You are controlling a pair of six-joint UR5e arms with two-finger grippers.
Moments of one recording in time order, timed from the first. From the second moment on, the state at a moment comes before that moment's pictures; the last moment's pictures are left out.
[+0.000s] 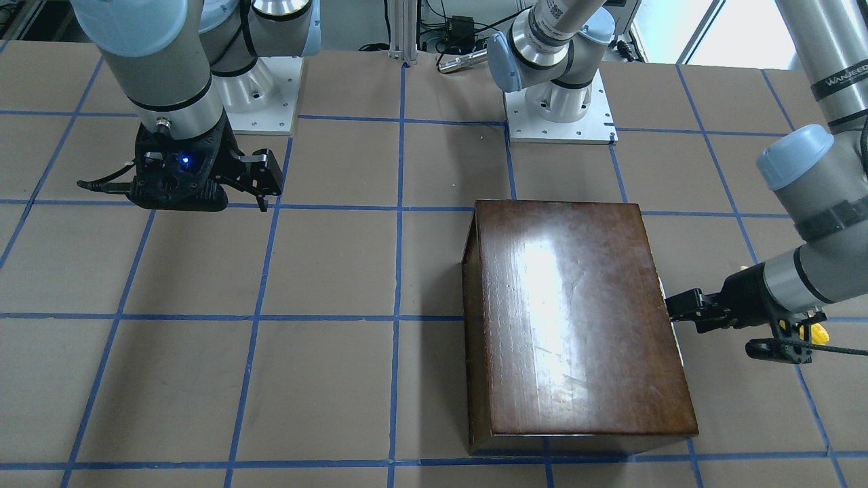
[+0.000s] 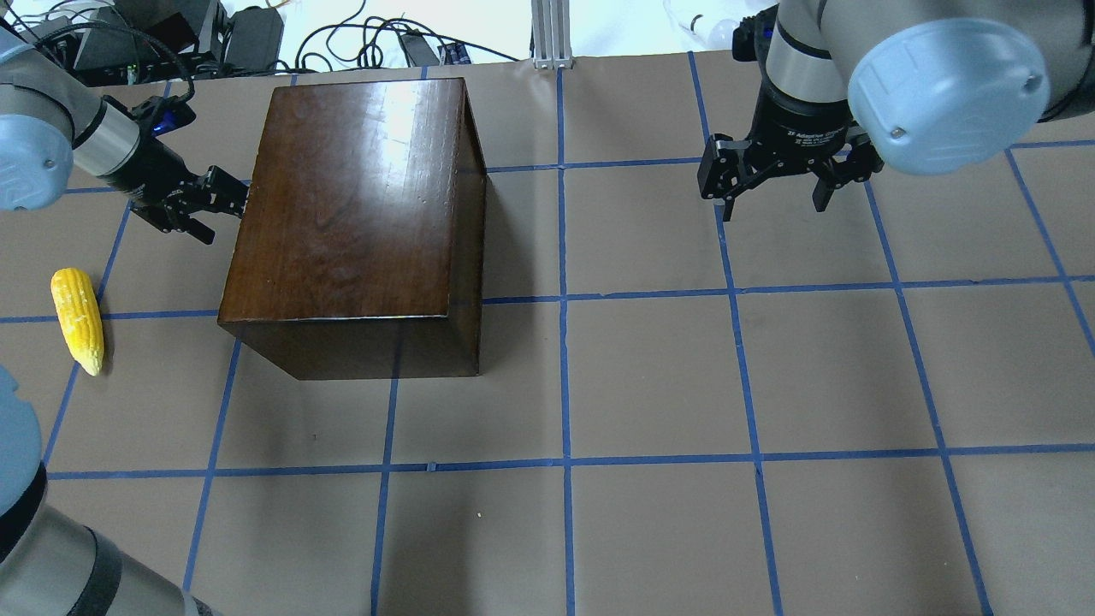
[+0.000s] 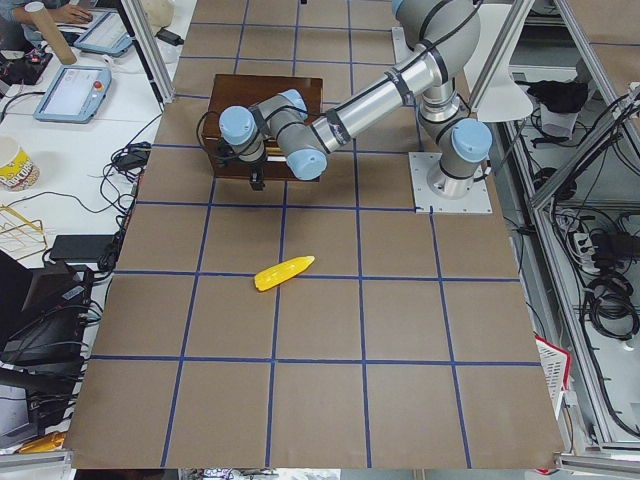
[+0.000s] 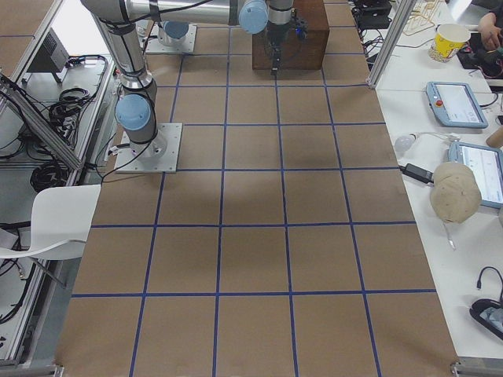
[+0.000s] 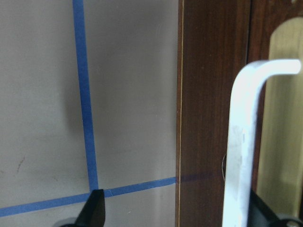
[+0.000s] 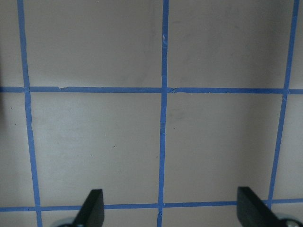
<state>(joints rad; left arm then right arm) -1.13 -2.00 -1.57 -1.32 1.30 0.48 1.65 -1.48 1.58 -1.62 -1.64 0.06</state>
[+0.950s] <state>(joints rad) -1.13 -2.01 -1.56 -1.32 1.32 0.47 1.65 -1.48 1.58 -1.62 -1.64 0.06</state>
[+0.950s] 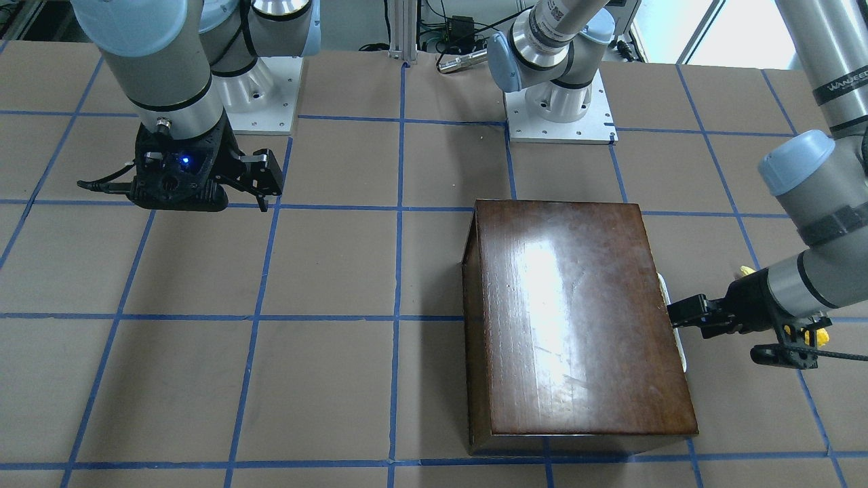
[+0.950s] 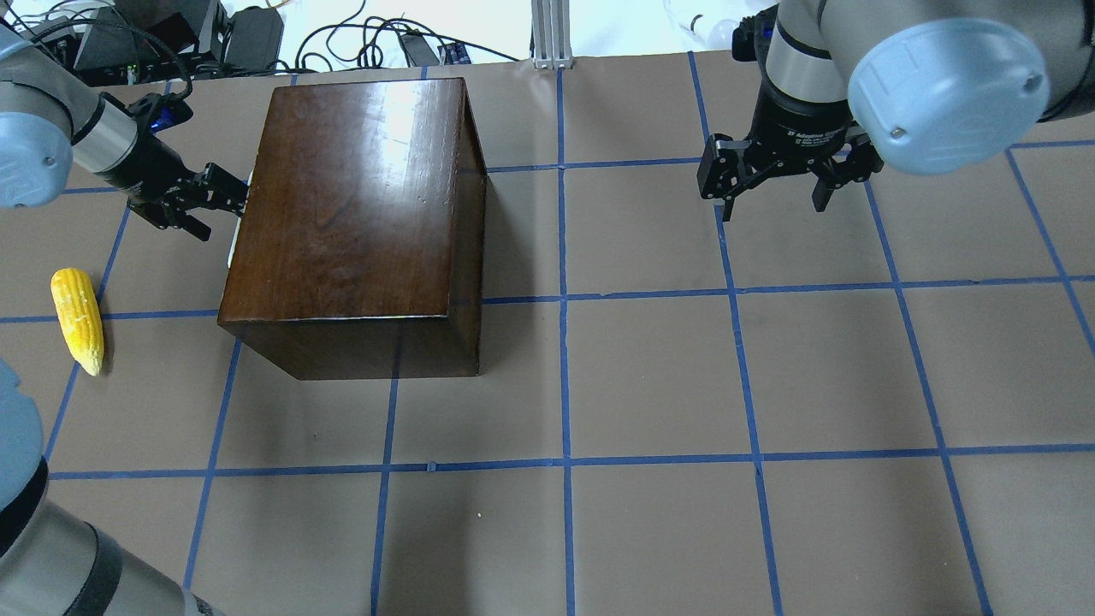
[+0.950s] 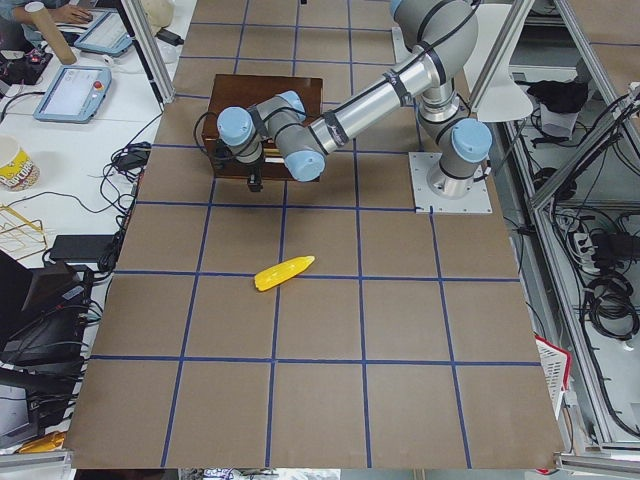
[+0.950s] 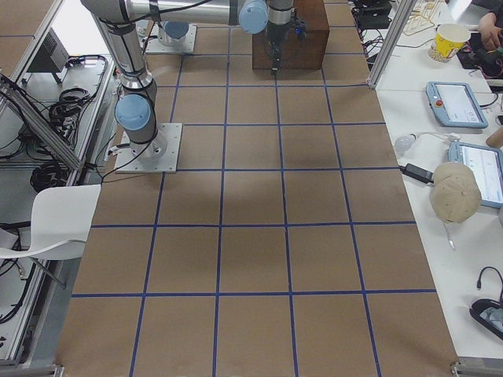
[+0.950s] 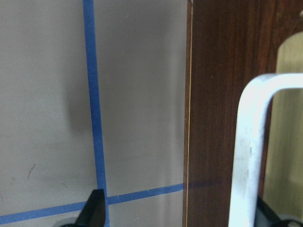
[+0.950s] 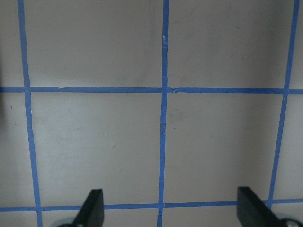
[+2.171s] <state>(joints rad) -1.04 -2.01 -1.54 -1.32 1.33 0.48 1.65 -1.48 1.58 -1.62 -1.64 0.06</state>
